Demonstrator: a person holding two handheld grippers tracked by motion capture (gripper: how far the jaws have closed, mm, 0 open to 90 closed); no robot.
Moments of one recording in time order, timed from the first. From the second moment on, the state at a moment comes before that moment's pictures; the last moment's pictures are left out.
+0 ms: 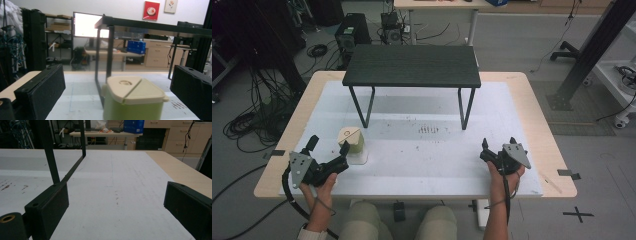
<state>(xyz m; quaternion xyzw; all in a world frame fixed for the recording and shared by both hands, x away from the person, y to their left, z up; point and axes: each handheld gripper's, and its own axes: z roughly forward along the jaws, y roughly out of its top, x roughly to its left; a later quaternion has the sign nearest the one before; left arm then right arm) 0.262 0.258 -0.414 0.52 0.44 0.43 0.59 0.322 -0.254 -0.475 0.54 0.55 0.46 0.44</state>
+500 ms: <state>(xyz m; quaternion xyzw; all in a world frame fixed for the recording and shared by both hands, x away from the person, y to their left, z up) 0.268 0.237 -0.418 0.53 0.45 0.45 0.57 0.322 -0.255 -0.475 0.54 0.55 0.46 0.44</state>
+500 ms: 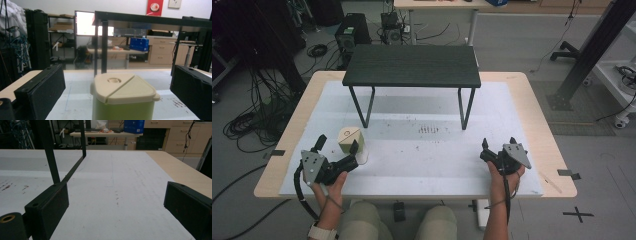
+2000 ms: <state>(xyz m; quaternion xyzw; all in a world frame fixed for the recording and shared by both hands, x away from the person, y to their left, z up) 0.298 0.213 -0.450 0.54 0.48 0.47 0.51 0.322 -0.255 -0.475 0.54 0.55 0.46 0.44</state>
